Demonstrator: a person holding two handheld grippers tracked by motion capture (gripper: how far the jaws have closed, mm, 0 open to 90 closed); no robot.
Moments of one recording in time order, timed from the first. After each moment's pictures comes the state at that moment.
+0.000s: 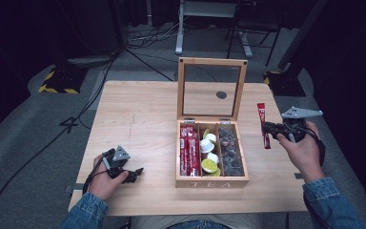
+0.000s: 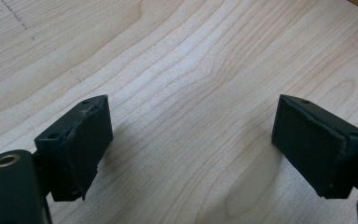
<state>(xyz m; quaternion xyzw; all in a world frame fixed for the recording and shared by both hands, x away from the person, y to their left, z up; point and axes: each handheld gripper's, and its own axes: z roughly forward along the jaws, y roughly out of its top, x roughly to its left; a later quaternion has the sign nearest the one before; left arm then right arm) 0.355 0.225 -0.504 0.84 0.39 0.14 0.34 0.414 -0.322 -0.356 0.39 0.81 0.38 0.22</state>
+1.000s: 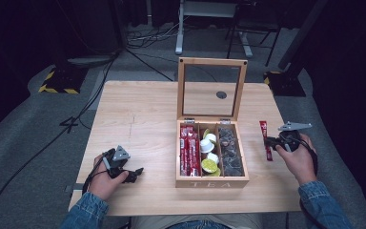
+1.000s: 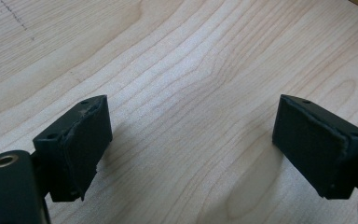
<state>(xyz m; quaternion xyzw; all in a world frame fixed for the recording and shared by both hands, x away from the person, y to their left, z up) 0.355 0.226 -0.504 0.84 0.39 0.14 0.34 0.433 -0.359 -0.443 0.45 0.81 0.32 0.18</state>
